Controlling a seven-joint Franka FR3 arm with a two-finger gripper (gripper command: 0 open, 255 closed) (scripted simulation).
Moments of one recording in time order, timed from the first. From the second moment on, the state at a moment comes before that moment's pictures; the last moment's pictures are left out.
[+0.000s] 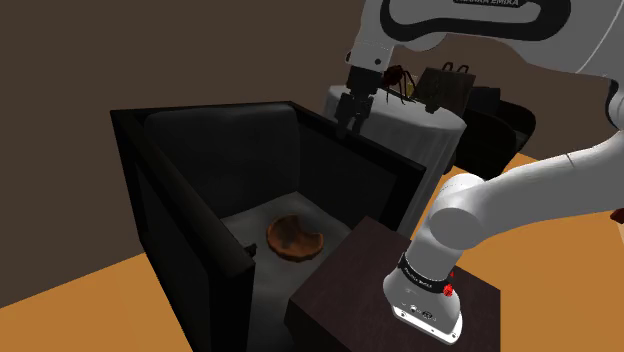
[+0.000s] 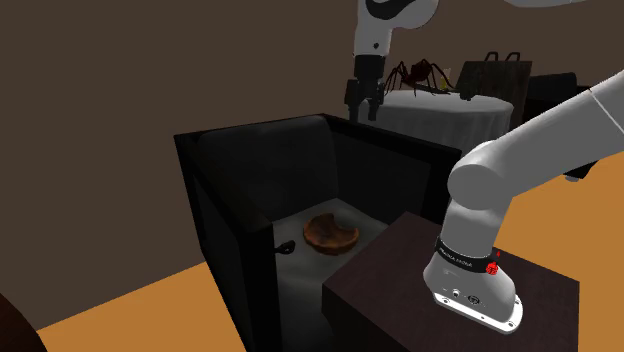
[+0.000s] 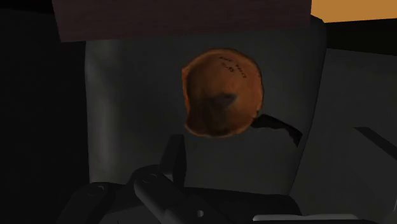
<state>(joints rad) -0.01 -0.77 0.01 -2.43 0.12 1.62 -0.02</state>
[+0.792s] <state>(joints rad) 0.07 -0.49 0.02 -2.51 0.16 1.95 -0.18</state>
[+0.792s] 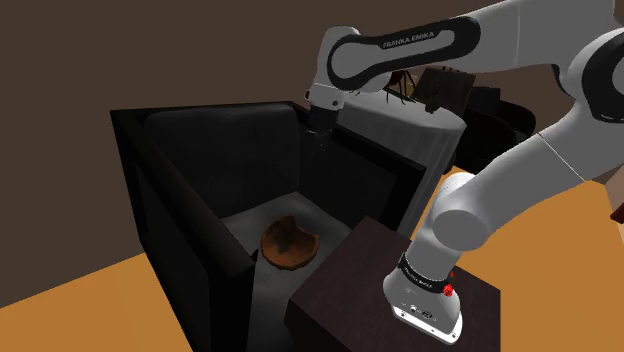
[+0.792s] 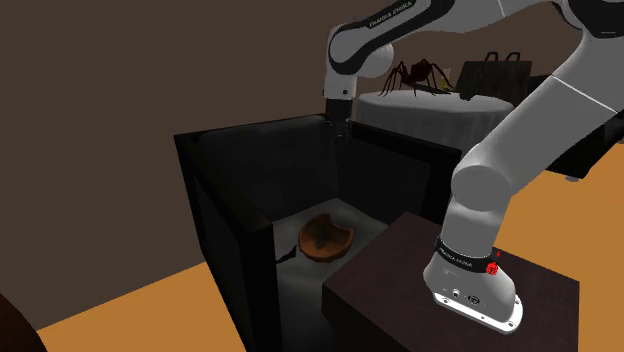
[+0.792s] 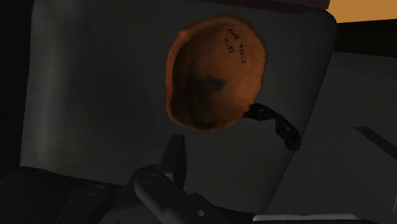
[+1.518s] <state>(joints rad) 0.15 -0.09 0.05 -2.46 0.23 2.27 -0.36</state>
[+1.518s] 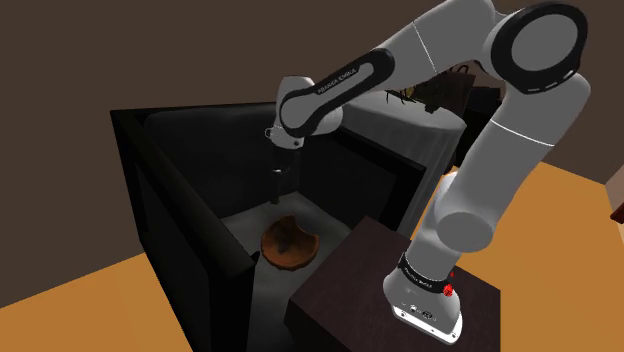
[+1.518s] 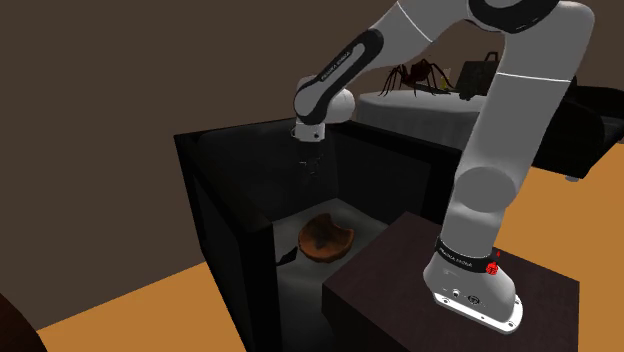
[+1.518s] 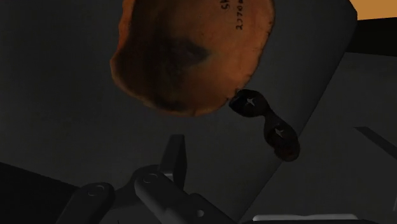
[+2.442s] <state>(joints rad) 0.21 0.45 0.13 -2.17 0.26 2.50 -0.55</state>
